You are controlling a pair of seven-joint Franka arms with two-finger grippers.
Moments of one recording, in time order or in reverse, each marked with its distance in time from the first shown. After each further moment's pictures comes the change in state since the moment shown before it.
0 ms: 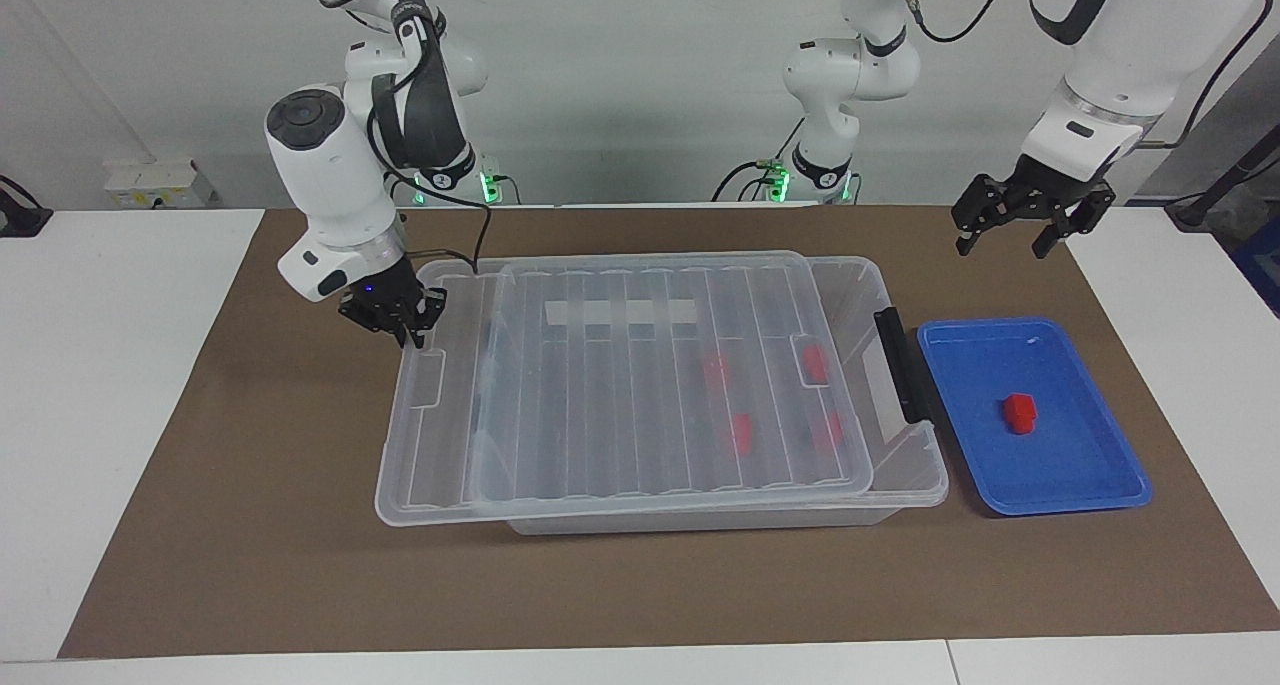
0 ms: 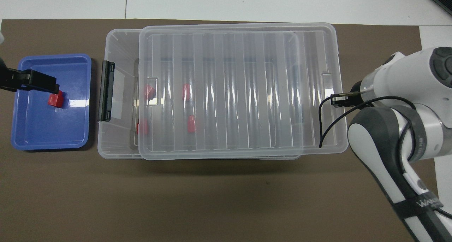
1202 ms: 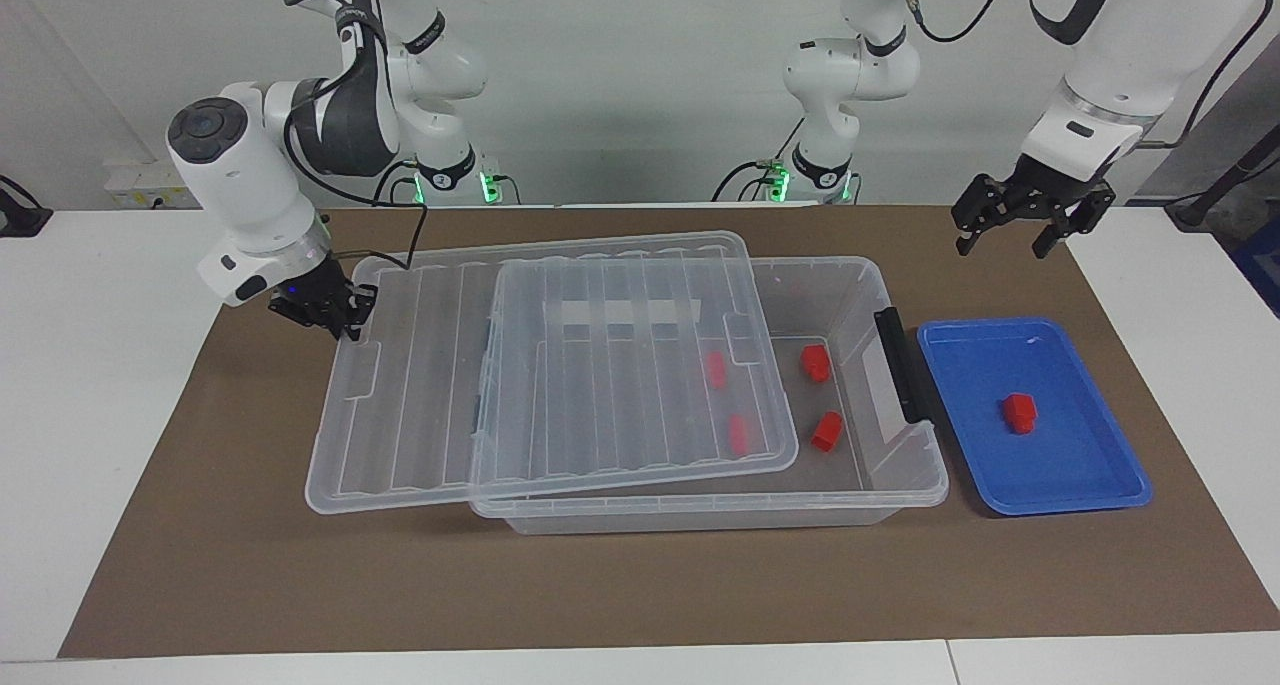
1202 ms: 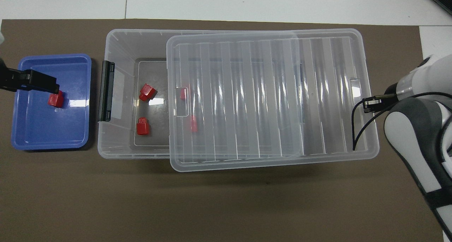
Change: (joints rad) left arm 0.000 0.000 0.000 0.000 0.000 0.000 0.000; right arm -0.125 -0.005 -0.002 0.002 -0.020 -0.072 -0.111
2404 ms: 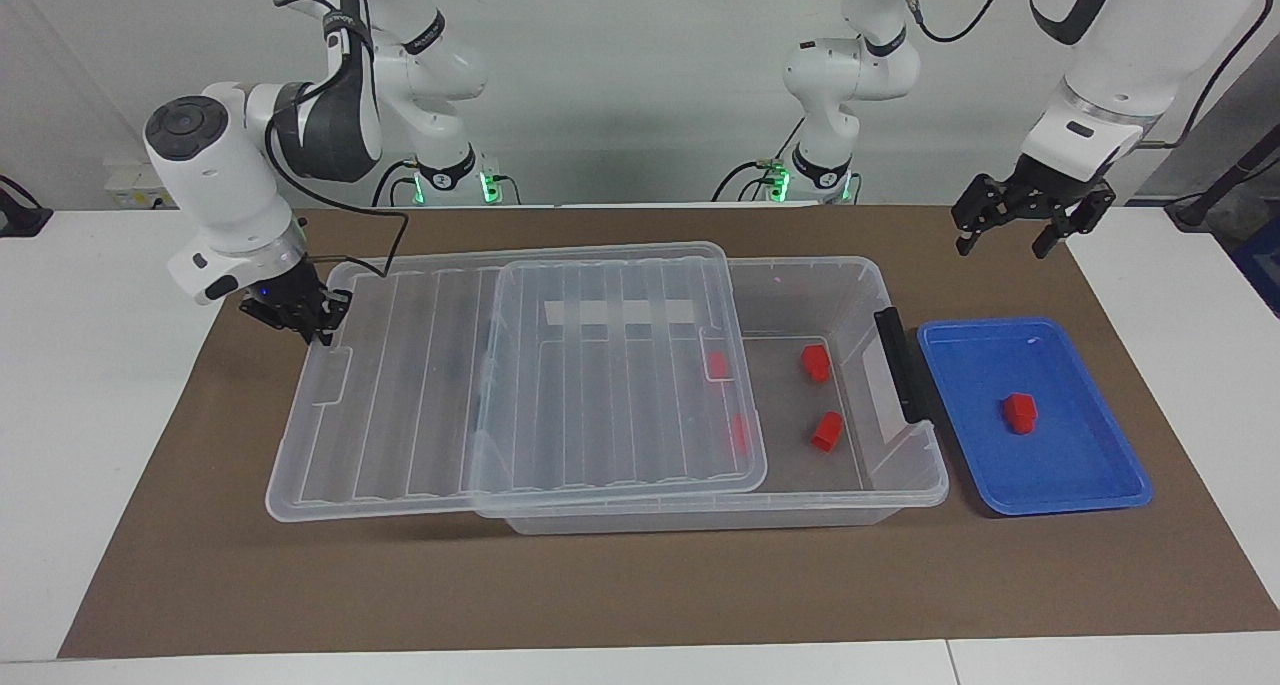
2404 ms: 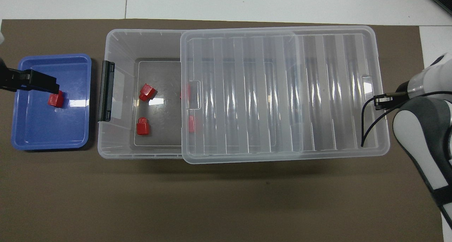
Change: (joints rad) left arm 0.000 0.000 0.000 0.000 0.000 0.000 0.000; right arm -0.037 0.006 -0.003 0.002 -0.041 0.028 0.004
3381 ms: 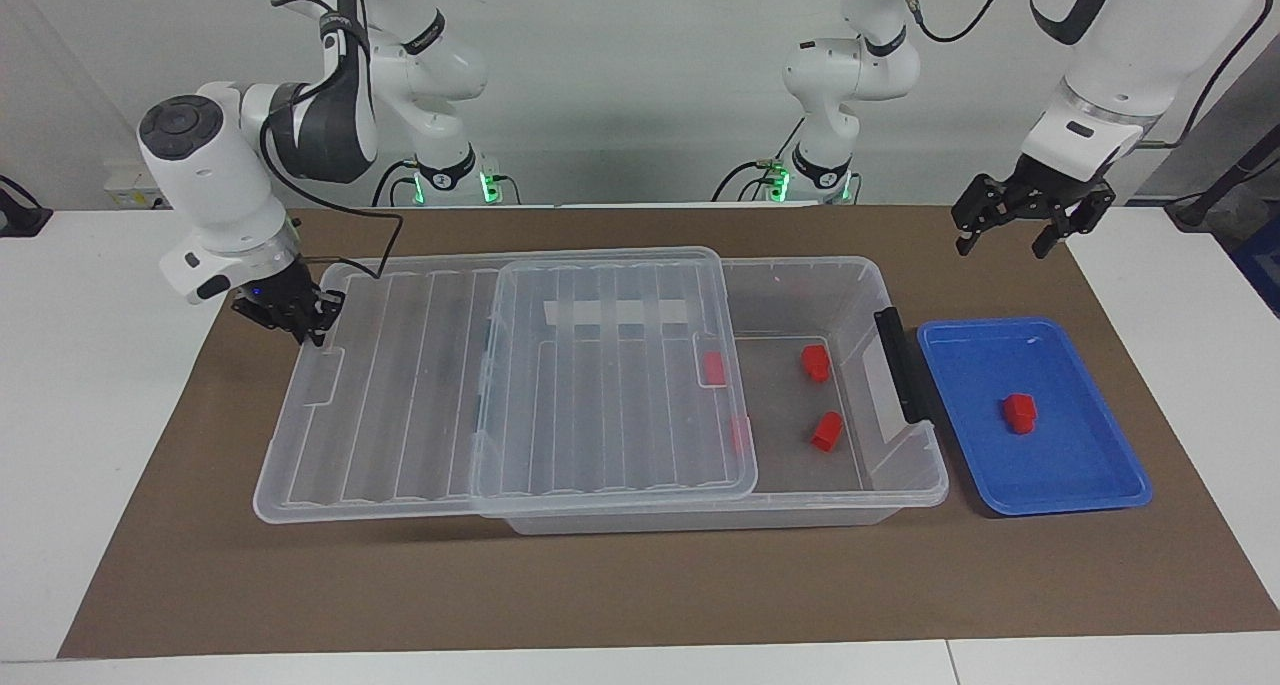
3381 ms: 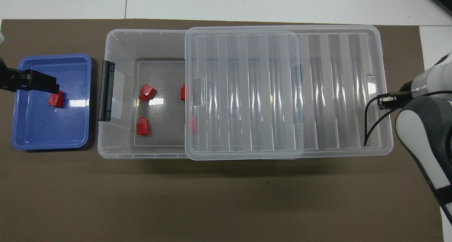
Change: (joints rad) left arm 0.000 0.000 0.000 0.000 0.000 0.000 0.000; right arm -0.012 0.000 0.000 0.005 -0.019 0.000 0.006
